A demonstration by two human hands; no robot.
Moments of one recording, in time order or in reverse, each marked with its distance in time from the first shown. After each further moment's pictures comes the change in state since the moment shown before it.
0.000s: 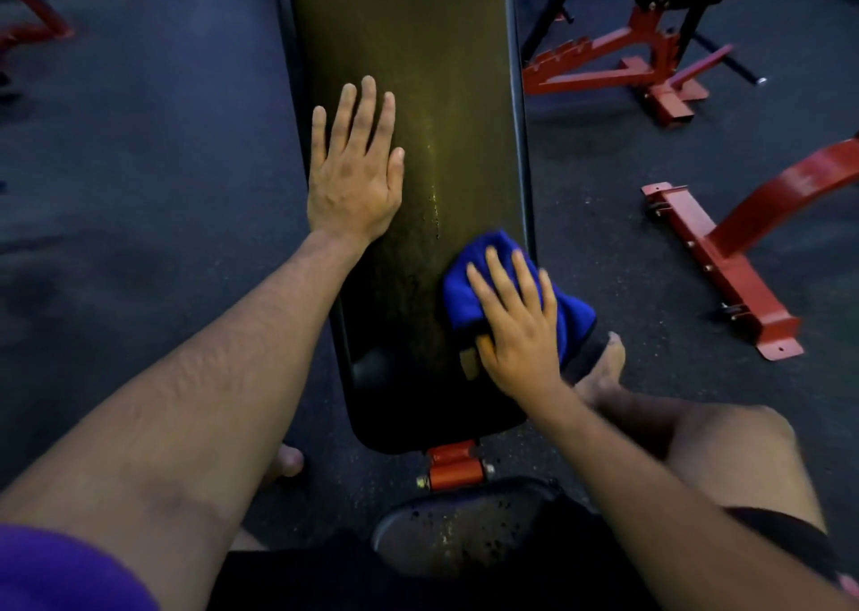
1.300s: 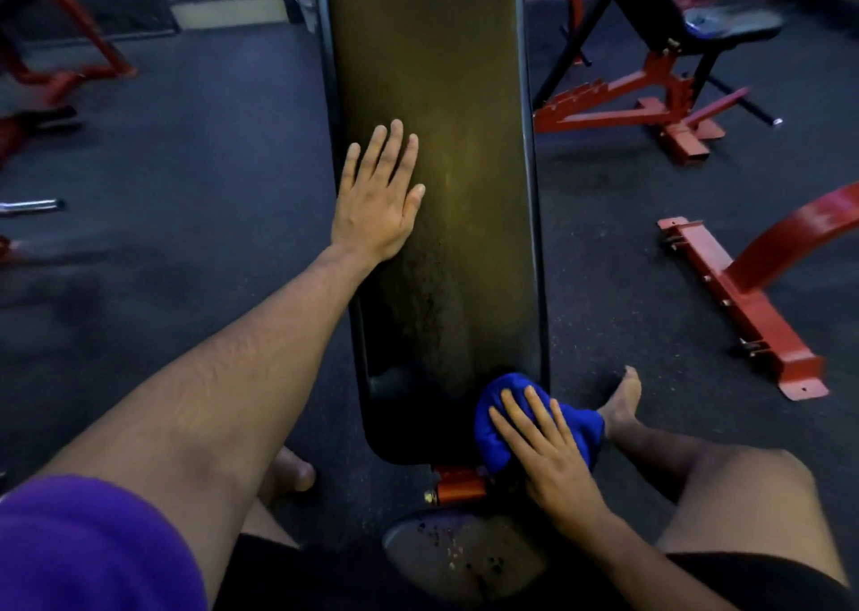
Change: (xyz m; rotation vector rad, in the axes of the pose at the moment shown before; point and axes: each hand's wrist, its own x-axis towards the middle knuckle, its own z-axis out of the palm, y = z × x) left_hand 0.001 -0.011 -0.017 0.002 -0.085 0.091; right_hand -0.128 0.024 0.013 0.032 -0.247 -0.258
